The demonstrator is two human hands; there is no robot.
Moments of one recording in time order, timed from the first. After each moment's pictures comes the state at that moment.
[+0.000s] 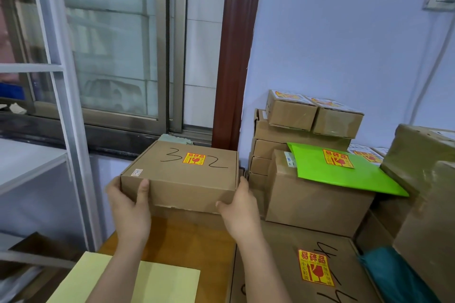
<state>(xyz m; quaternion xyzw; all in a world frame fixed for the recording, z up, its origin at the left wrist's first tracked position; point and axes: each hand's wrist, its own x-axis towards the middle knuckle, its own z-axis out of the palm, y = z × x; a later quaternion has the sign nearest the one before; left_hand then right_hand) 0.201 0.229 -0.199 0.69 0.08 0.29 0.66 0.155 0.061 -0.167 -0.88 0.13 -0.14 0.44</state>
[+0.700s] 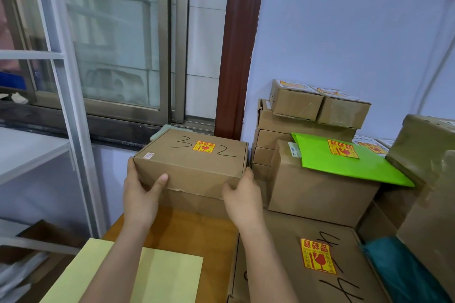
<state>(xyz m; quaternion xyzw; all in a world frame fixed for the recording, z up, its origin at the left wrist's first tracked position) 0.209 0.232 -0.205 0.76 0.04 0.21 0.61 0.155 0.064 -0.166 -0.87 0.15 -0.17 0.43</state>
